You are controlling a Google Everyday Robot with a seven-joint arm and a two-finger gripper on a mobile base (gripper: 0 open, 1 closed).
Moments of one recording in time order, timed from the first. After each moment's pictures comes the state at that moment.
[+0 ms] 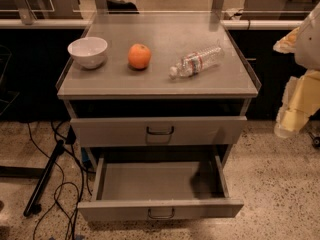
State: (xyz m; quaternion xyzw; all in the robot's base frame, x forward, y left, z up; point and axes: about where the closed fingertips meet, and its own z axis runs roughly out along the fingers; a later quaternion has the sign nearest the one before) arm 0.438 -0.217 0.976 -0.60 0.78 -0.03 0.16
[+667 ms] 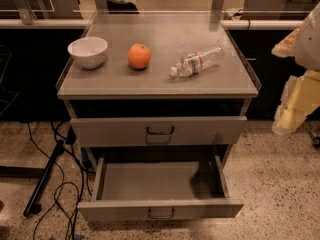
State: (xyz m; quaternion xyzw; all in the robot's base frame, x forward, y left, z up) arm 0.438 -0.217 0.976 -0.60 0.78 -0.03 0.16
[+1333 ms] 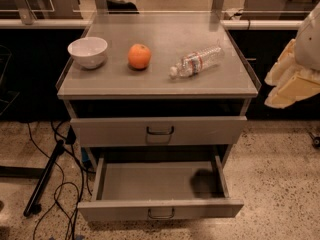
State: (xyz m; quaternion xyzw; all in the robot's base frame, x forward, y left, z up) arm 0.438 -0.217 0.976 -0.60 0.78 -0.03 0.16
